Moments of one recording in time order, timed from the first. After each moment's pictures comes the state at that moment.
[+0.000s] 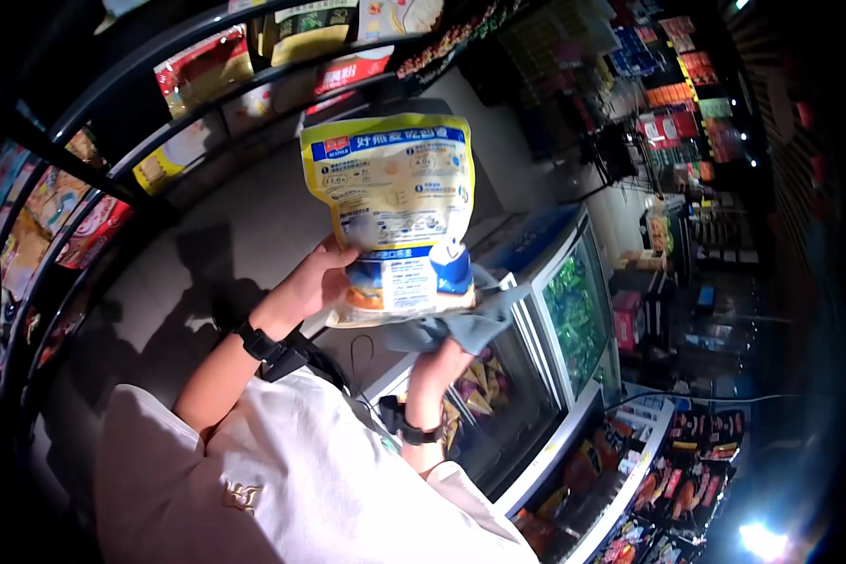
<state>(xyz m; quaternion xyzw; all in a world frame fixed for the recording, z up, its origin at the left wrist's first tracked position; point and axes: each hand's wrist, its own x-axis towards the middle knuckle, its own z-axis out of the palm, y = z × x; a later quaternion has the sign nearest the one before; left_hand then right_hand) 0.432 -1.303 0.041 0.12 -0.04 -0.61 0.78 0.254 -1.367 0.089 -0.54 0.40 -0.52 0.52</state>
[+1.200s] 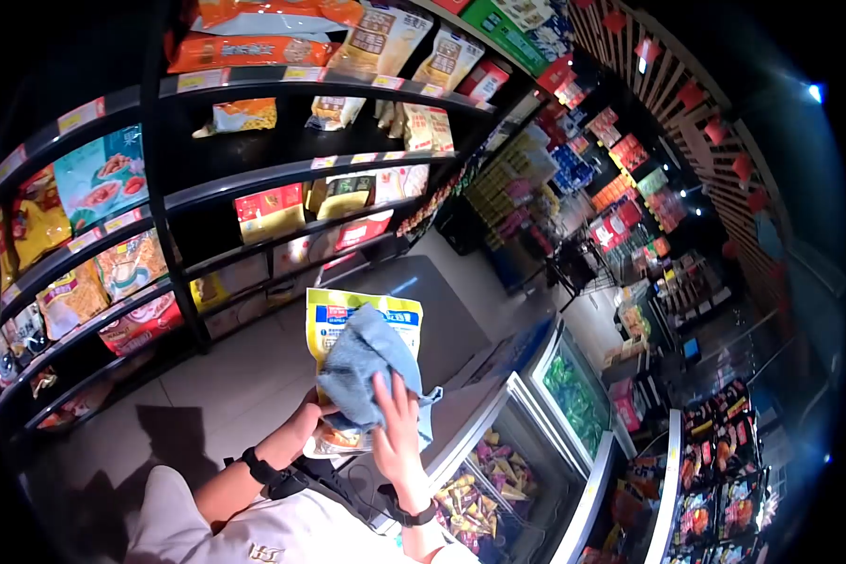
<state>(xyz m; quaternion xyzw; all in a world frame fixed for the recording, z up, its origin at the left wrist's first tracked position) 0.423 -1.051 0.099 0.42 -0.13 -0.52 0.73 0.285 -1.160 0.135 -0.92 0.19 -0.20 0.27</state>
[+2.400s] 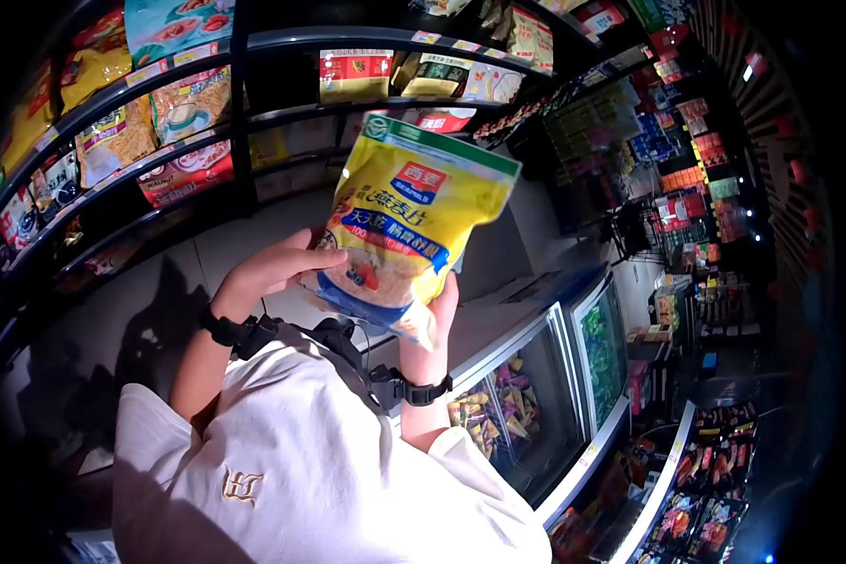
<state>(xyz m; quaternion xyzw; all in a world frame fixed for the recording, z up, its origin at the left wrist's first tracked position) 0.464 -0.963 0.082 0.44 -0.21 -0.55 0.68 0.310 -1.150 0.070 -0.40 0.09 -0.23 0.88</state>
